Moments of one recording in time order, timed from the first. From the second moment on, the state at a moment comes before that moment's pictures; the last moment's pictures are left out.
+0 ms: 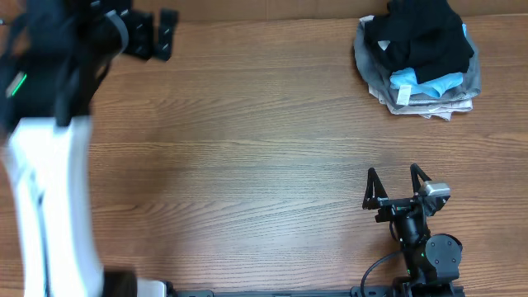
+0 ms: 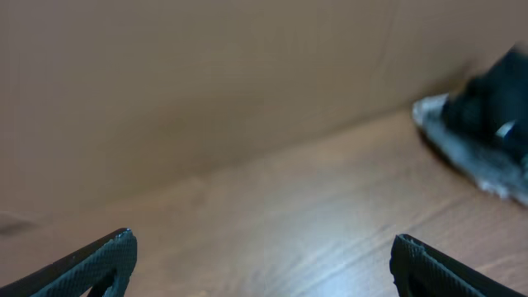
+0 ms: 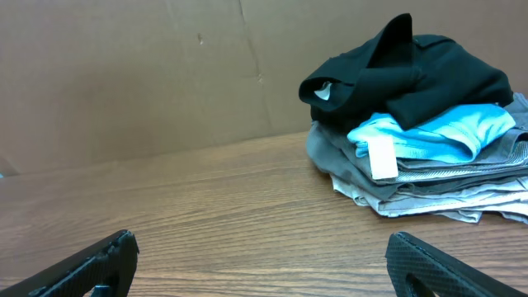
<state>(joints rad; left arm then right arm) 0.00 1.55 2.18 -1.08 0.21 0.20 0.07 0.01 0.02 -0.03 -0.08 0.22</state>
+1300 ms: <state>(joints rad) 0.04 0.04 0.02 0.20 0.30 0.24 0.07 0.01 0.02 -0.03 -0.08 0.22</state>
